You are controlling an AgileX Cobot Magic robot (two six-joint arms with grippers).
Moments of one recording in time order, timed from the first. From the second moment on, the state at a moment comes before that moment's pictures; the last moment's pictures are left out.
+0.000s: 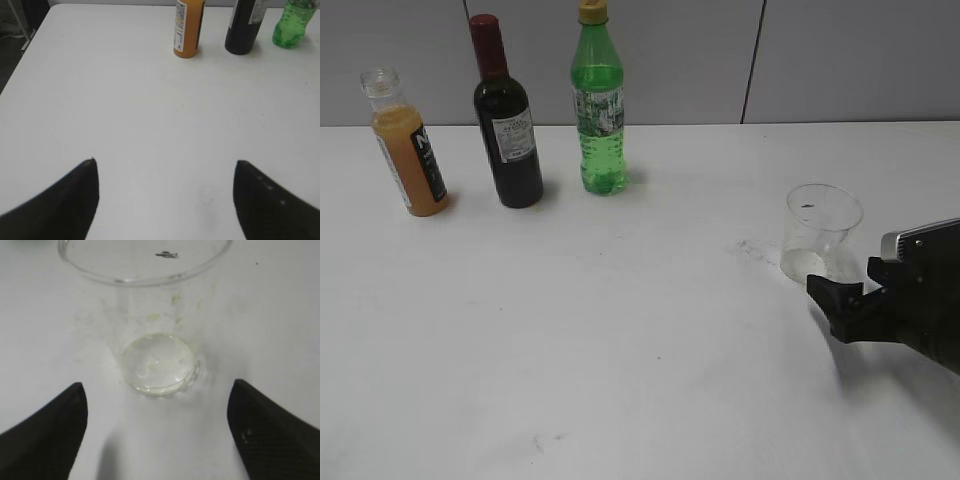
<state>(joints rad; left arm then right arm) -0.10 -0.01 -0.48 0.01 1.10 -0.02 0.08 2.00 -0.29 -0.29 -1.20 -0.06</state>
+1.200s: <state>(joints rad) -0.10 -0.01 -0.48 0.01 1.10 -0.02 0.08 2.17 -0.50 -0.37 -1.21 0.02</state>
